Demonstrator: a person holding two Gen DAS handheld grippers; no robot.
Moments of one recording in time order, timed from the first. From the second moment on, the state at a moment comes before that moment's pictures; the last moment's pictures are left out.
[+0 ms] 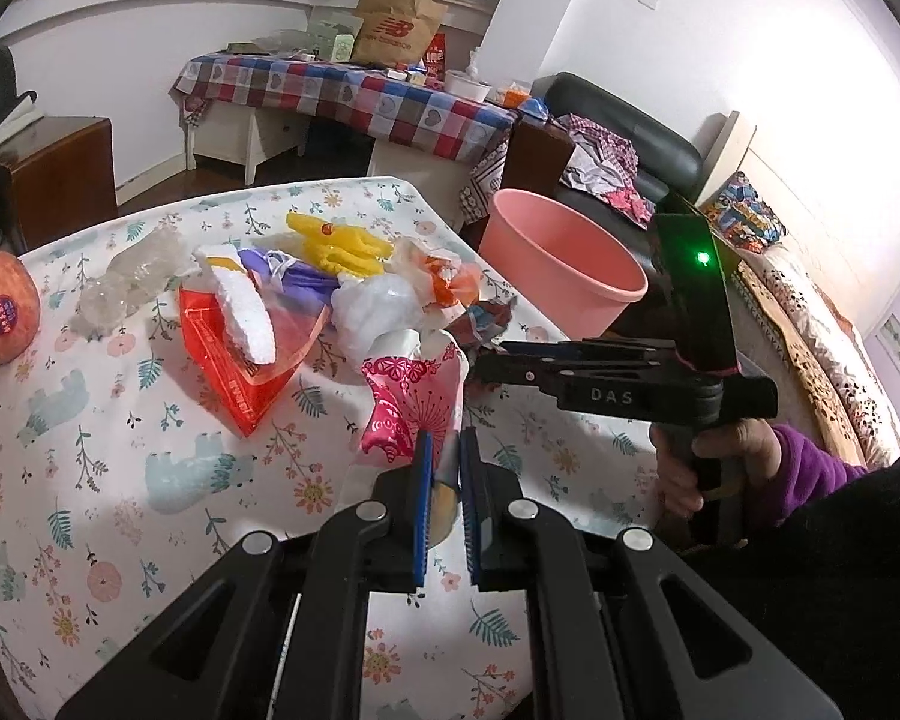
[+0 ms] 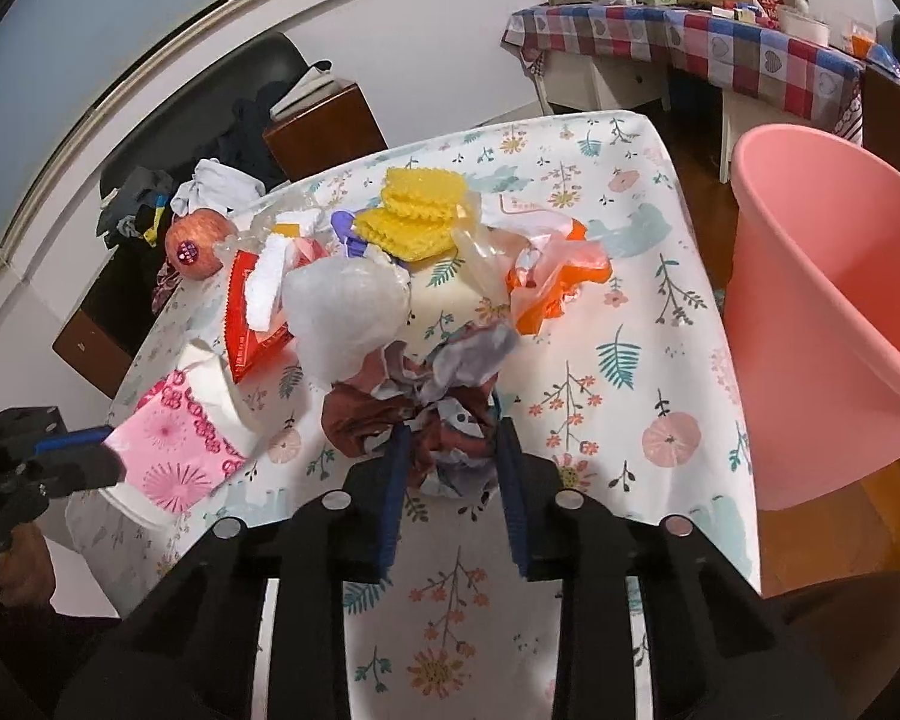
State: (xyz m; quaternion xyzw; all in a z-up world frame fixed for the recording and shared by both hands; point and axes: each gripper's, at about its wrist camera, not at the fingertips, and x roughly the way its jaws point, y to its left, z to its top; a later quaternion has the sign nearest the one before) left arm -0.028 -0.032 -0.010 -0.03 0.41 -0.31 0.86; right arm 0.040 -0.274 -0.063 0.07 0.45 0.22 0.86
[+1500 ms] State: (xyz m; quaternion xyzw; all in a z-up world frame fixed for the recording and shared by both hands) left arm 0.051 -0.187 0.031 -0.01 0.32 -0.36 0.88; right arm 0.028 -0.438 -0.022 0.17 0.30 0.01 0.94
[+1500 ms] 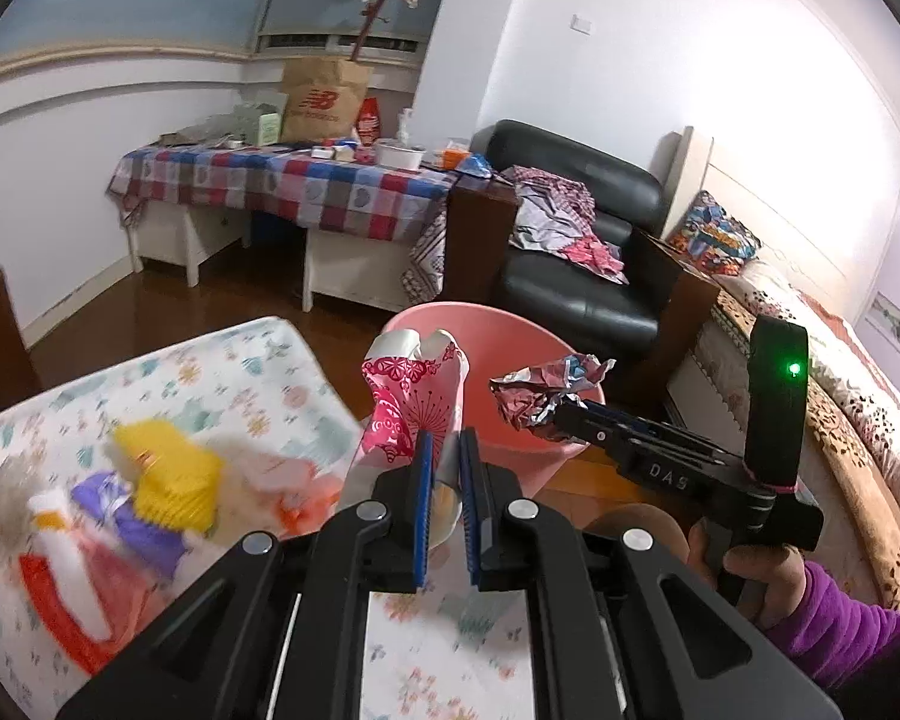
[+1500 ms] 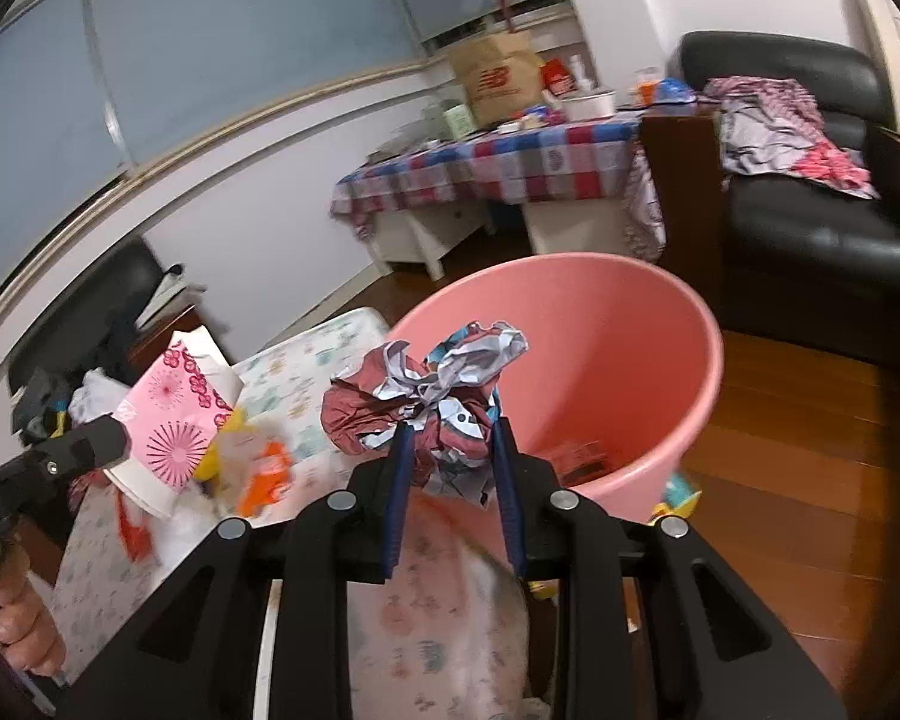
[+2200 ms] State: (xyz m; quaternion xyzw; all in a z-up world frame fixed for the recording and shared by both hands) left arm 0.113 -0.270 0.000 -0.01 0.38 -0.36 0.85; right arm 0.039 -0.460 -0.038 0.14 0.30 -0.05 0.94
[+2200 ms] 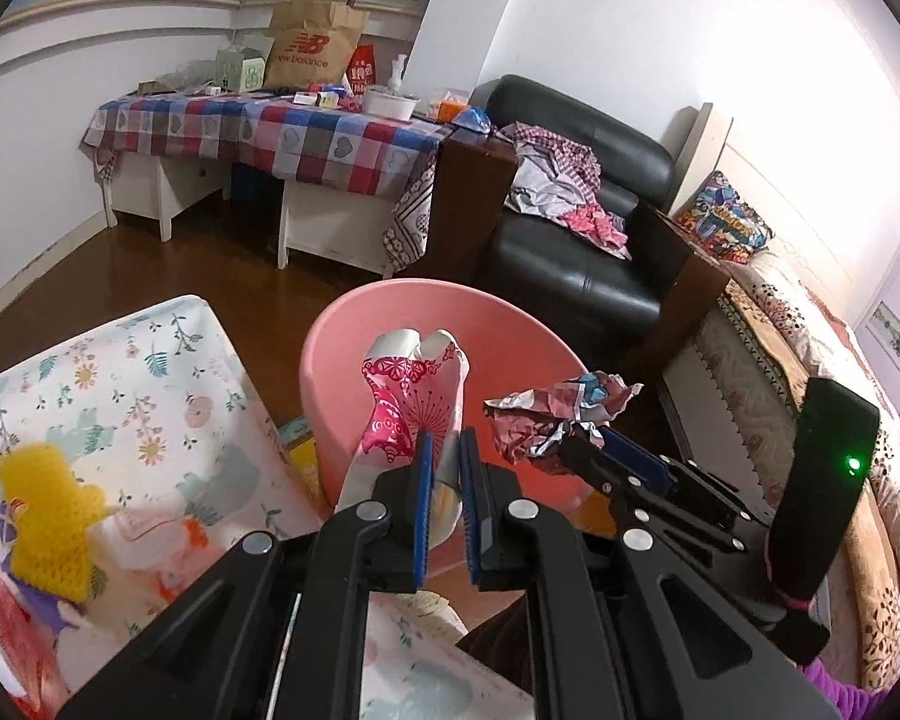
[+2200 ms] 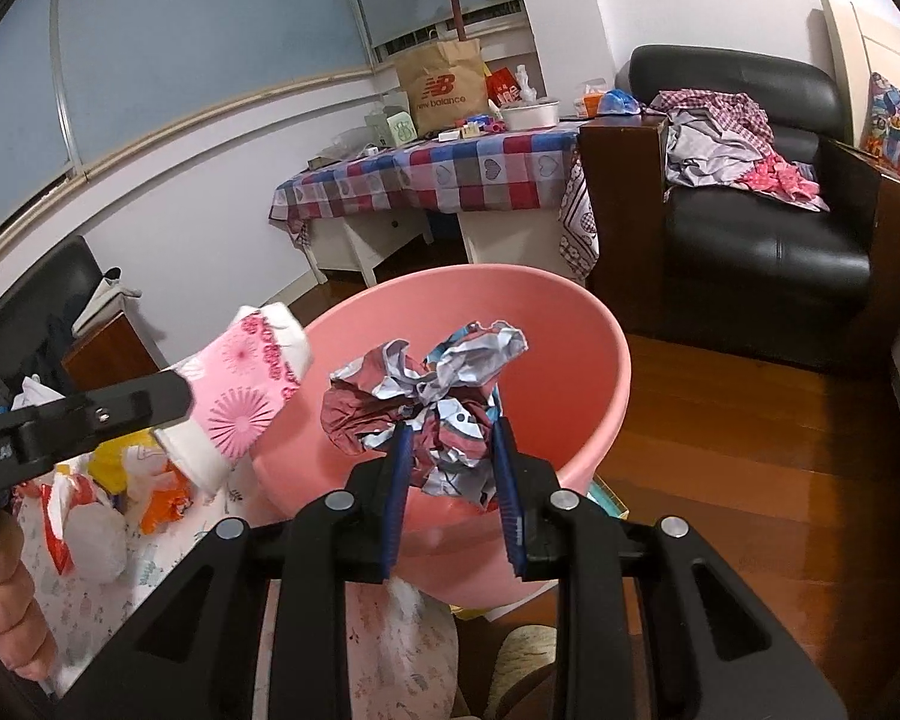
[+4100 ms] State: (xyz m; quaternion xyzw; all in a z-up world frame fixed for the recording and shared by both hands) left arm 0.056 -0.161 0.059 0.00 0.29 -0.29 0.91; right arm 0.033 -0.380 0.004 0.09 0.33 0.03 0.94
